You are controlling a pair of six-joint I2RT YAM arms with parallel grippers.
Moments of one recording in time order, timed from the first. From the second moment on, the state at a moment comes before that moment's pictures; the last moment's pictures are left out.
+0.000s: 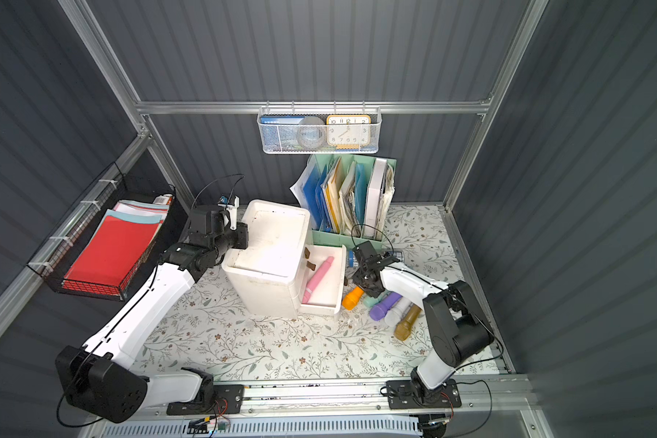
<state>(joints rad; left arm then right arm) -0.26 1.34 1.25 -0.45 -0.13 -0.06 0.44 1.62 0.97 -0.52 0.09 1.14</state>
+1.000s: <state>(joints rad) -0.26 1.33 1.25 -0.45 -0.13 -0.06 0.43 1.59 0.90 -0.50 0.07 1.23</state>
